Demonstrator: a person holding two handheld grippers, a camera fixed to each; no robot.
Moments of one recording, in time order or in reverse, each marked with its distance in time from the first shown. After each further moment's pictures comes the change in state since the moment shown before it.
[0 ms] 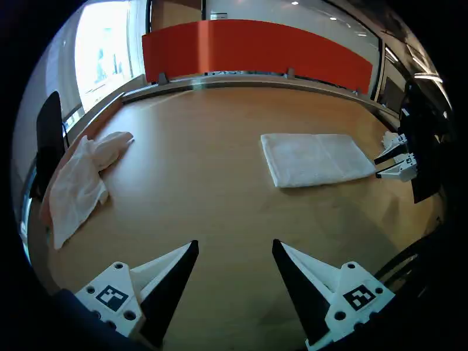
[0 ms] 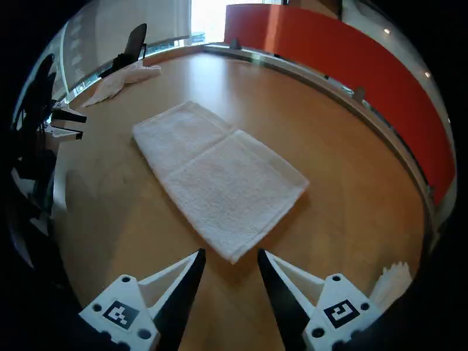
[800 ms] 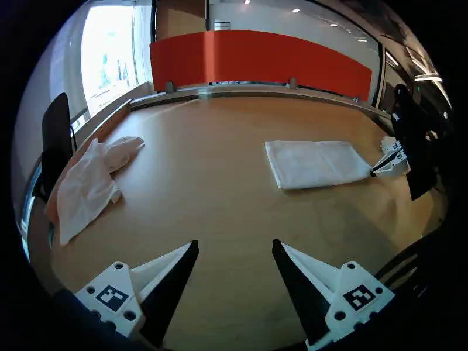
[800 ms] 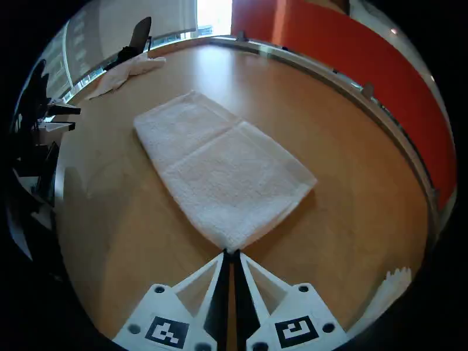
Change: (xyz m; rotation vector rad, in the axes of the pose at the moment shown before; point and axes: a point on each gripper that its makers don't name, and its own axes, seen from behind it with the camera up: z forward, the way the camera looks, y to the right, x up) left arm 0.000 -0.008 -0.022 0.020 0.056 0.000; right arm -0.002 0.003 0.005 0.032 -0.034 -0.016
